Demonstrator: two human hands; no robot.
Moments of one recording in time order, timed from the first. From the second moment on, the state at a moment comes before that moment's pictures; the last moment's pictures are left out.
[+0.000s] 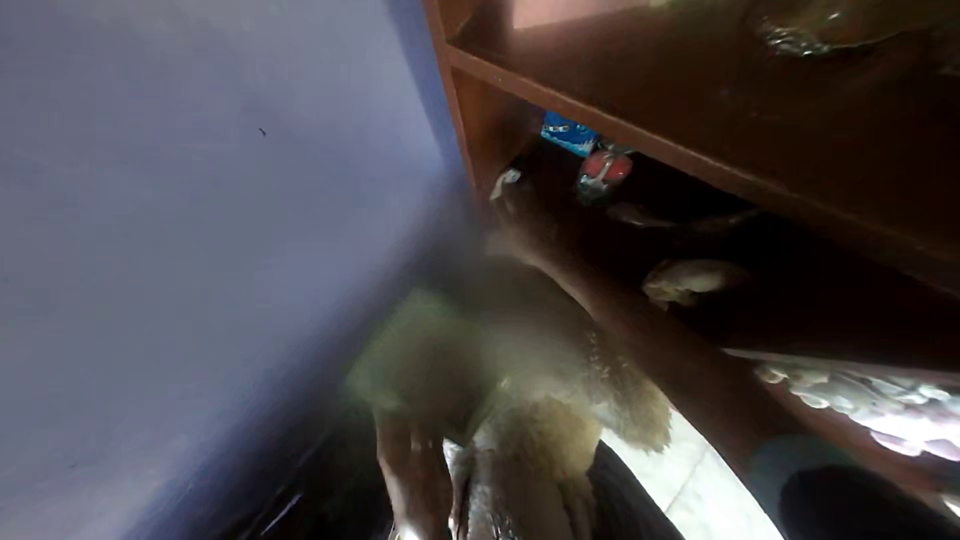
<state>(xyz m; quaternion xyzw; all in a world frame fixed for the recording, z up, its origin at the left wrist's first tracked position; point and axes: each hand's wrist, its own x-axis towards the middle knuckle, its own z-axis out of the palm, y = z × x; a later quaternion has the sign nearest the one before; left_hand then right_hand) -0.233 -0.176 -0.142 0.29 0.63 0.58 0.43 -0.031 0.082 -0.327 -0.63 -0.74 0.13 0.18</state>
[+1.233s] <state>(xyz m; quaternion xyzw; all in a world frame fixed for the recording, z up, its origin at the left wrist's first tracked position) -0.097 0.120 -0.243 0.59 0.52 0.32 0.53 0.062 -0.053 -0.314 -0.60 -0.78 0.10 0.17</state>
